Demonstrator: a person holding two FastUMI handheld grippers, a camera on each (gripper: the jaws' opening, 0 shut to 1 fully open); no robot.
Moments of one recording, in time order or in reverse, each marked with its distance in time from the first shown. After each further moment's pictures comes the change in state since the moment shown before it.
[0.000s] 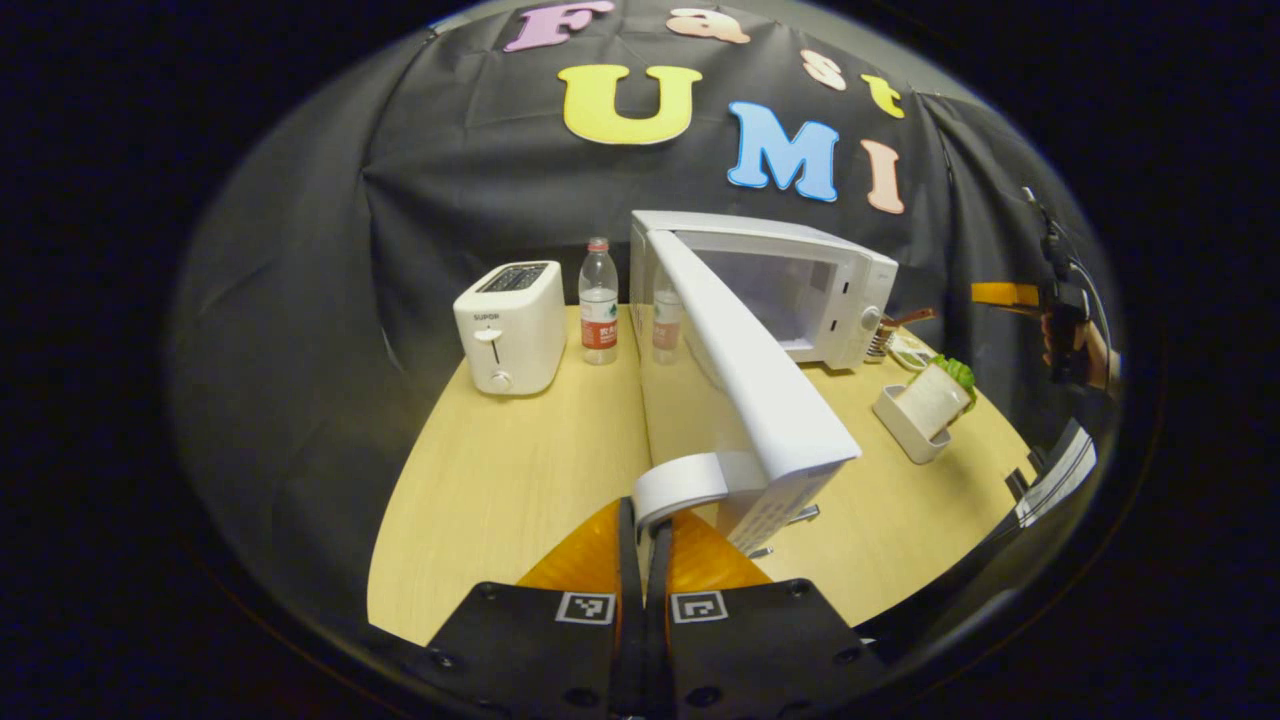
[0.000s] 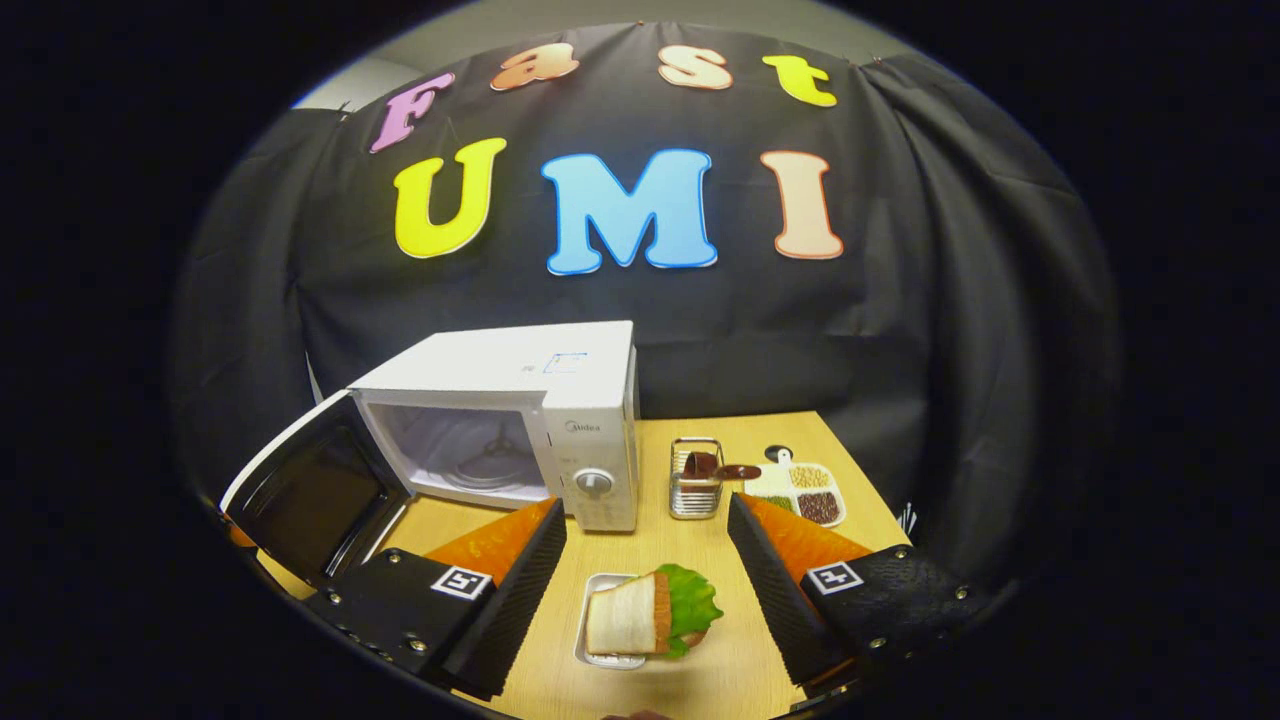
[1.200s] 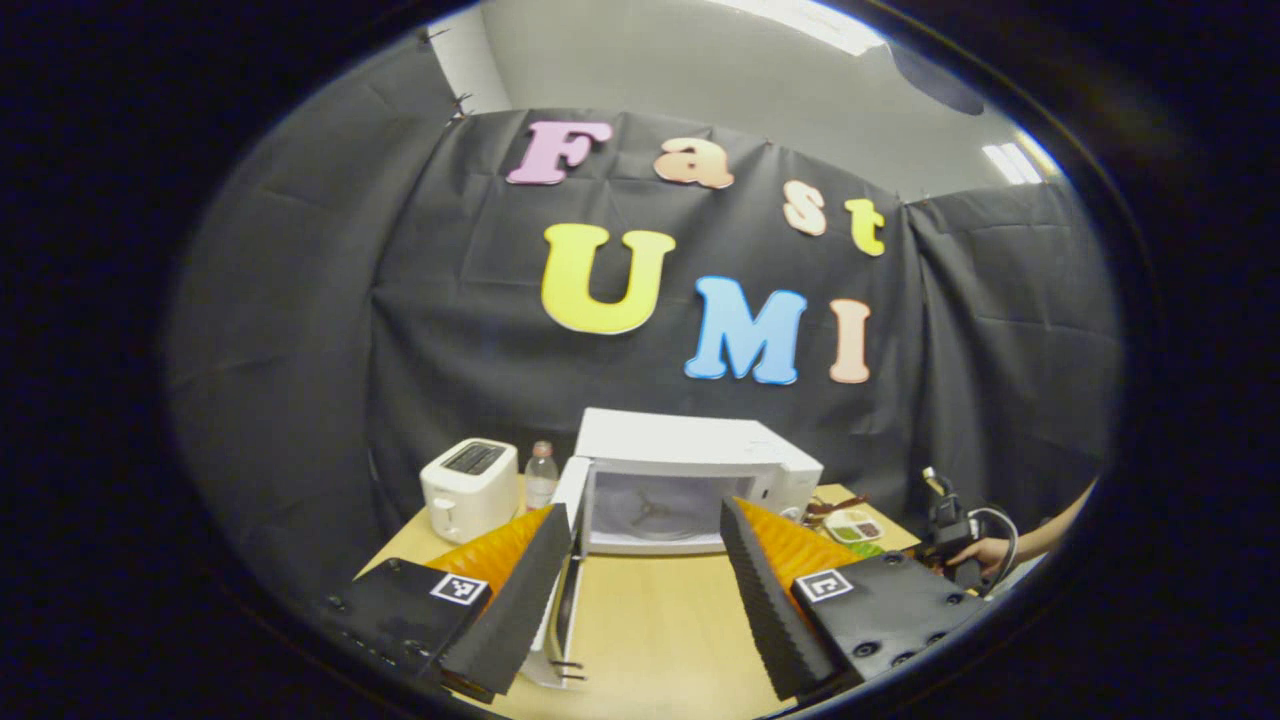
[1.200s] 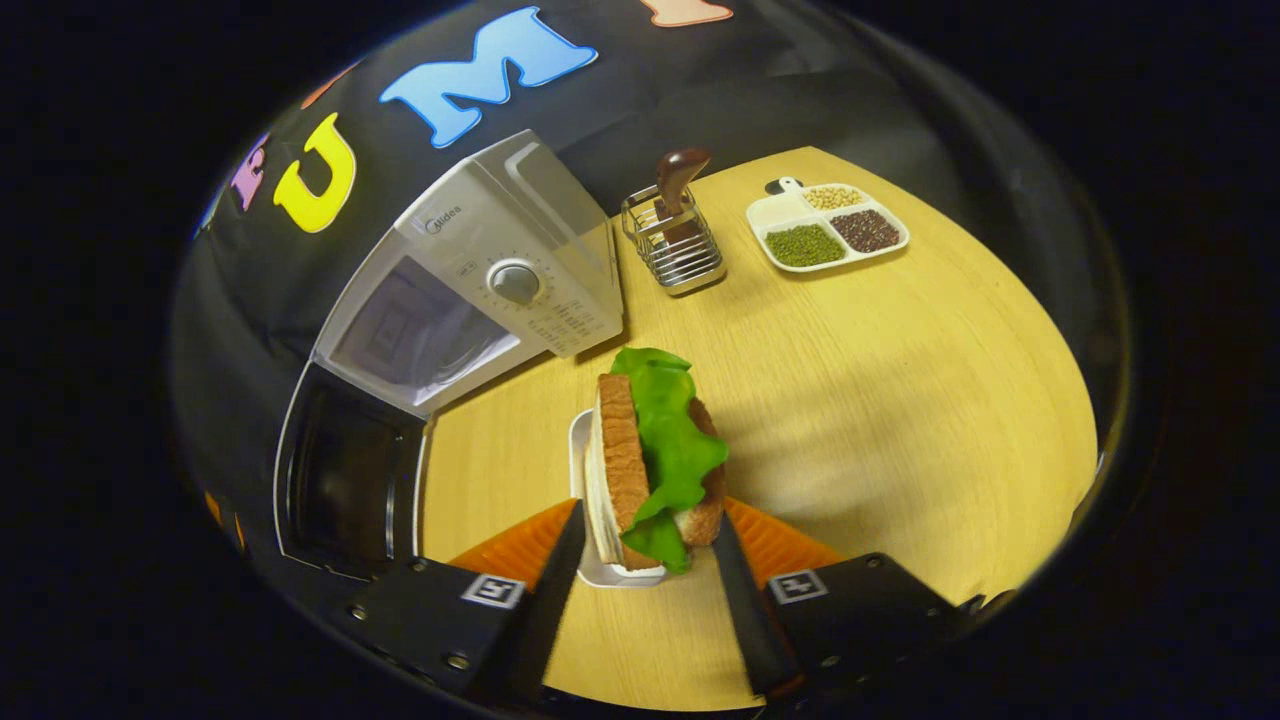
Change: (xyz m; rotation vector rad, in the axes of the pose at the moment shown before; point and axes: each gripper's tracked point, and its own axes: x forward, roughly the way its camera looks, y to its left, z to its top) left arm -0.086 -0.138 0.200 -0.093 -0.516 -0.043; right arm 0.045 0.007 -0.151 0.451 0.468 0.184
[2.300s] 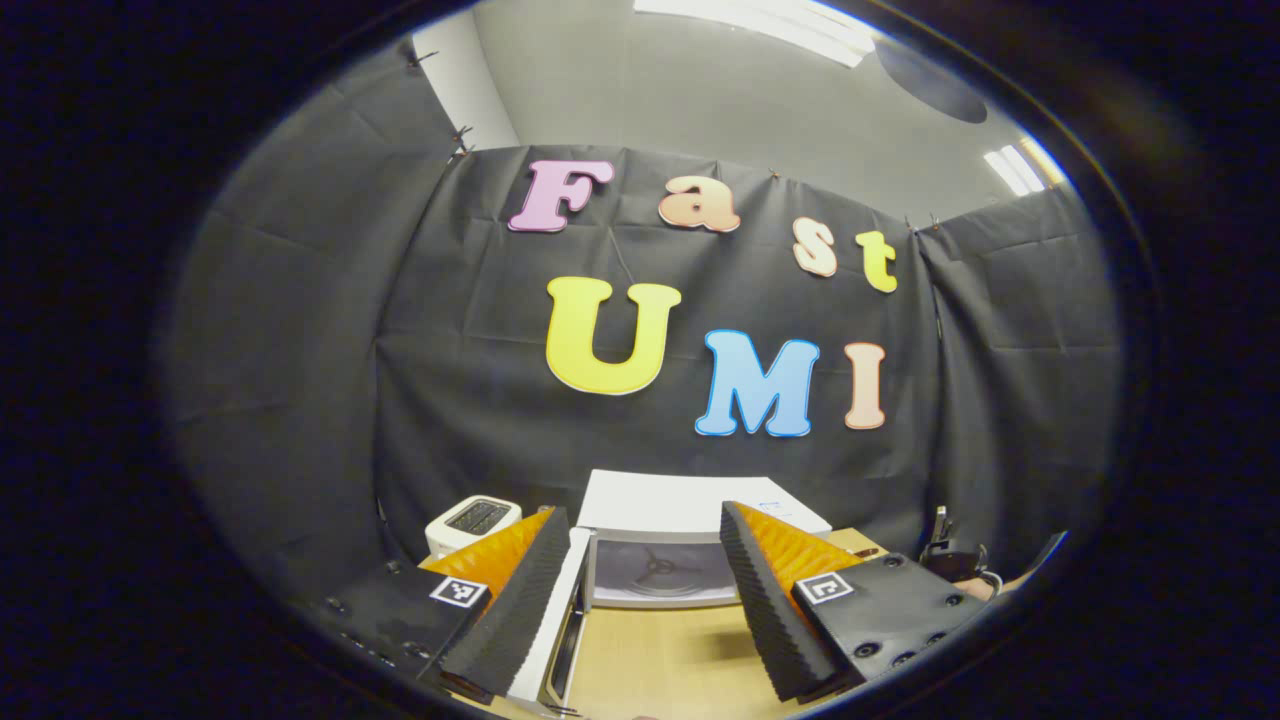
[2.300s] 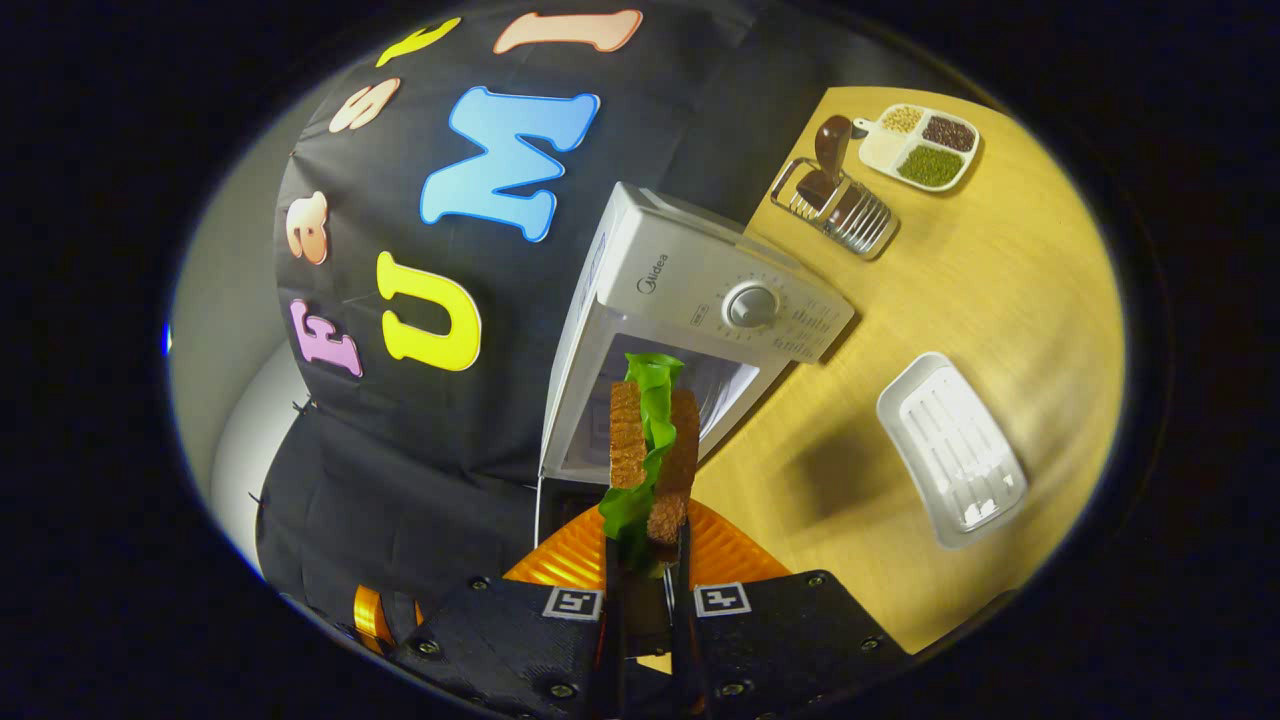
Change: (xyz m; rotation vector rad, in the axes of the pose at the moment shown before) left arm 0.022 0.014 0.071 0.025 -0.112 0.095; right arm -0.007 0.206 0.040 0.463 -0.085 0.537
